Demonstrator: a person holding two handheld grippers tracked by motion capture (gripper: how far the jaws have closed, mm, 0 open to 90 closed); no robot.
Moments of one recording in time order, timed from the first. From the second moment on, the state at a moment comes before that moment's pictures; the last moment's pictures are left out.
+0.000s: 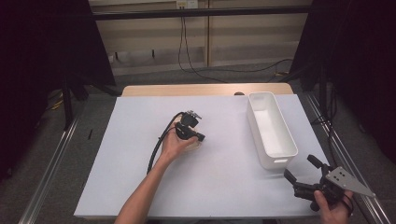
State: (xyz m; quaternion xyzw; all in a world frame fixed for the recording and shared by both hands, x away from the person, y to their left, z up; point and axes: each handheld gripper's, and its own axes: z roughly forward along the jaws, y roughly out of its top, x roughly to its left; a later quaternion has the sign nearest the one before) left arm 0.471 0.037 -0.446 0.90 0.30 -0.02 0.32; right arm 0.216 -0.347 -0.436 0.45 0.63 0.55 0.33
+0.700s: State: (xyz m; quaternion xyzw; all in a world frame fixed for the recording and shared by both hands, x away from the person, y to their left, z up) left arm 0.462 0.051 -0.446 0.90 0.30 -0.02 0.32; right arm 0.216 -0.347 -0.436 0.45 0.63 0.55 0.33
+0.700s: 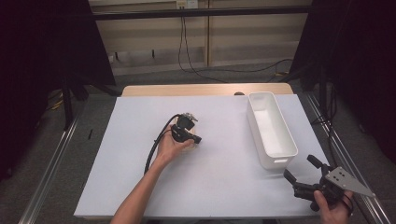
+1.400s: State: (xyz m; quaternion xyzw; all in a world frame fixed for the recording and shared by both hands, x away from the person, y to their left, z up) left arm 0.452 0.061 -0.449 0.90 0.31 -0.02 0.32; right arm 0.217 -0.346 -0.436 0.45 0.63 0.54 0.32
